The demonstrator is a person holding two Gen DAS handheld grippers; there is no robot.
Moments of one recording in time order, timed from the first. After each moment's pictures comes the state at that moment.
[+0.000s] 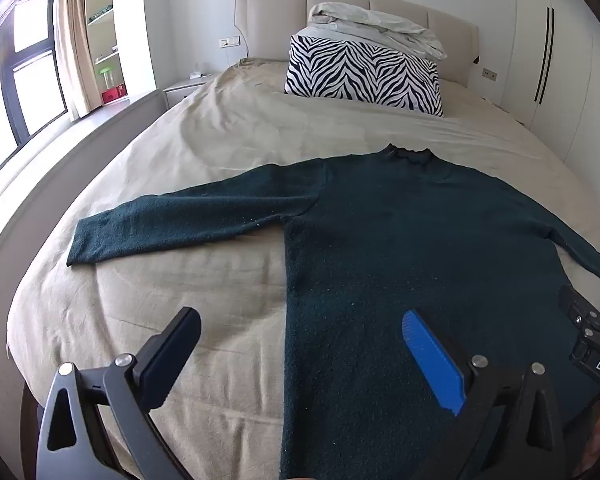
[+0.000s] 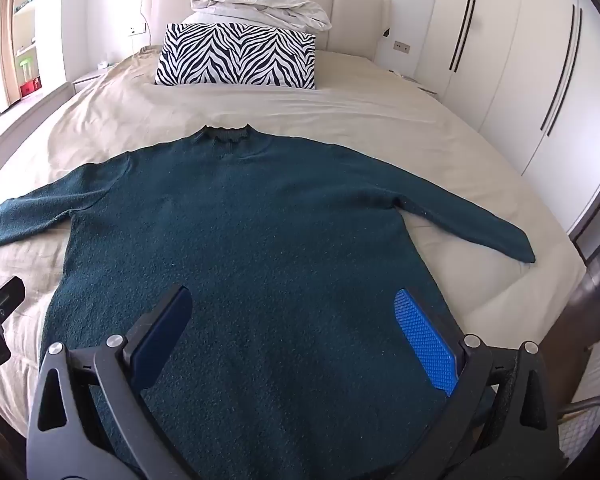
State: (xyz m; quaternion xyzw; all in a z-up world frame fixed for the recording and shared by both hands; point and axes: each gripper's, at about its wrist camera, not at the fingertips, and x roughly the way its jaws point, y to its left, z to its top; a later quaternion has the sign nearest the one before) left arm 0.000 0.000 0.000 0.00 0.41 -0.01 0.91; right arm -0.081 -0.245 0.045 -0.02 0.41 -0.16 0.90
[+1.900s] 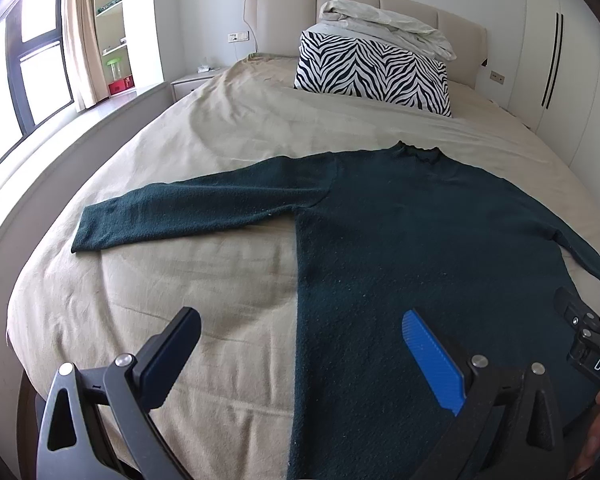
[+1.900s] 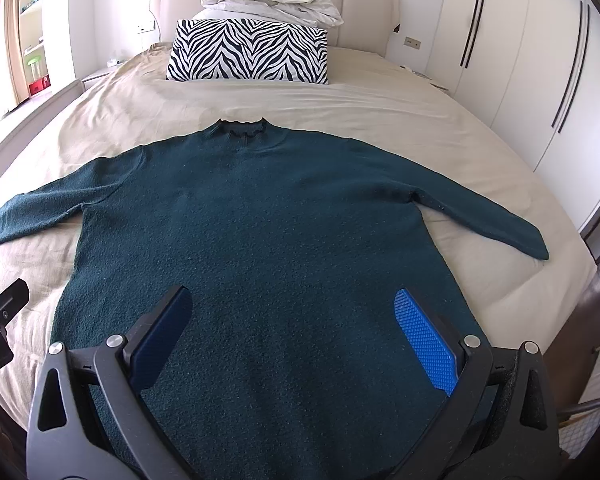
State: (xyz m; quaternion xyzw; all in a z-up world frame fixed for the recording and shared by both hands) left arm -0.004 0.014 -0.012 0.00 0.41 0.00 0.91; right arm -0.078 -0.234 0.039 -0.01 0.42 -0.14 0.90
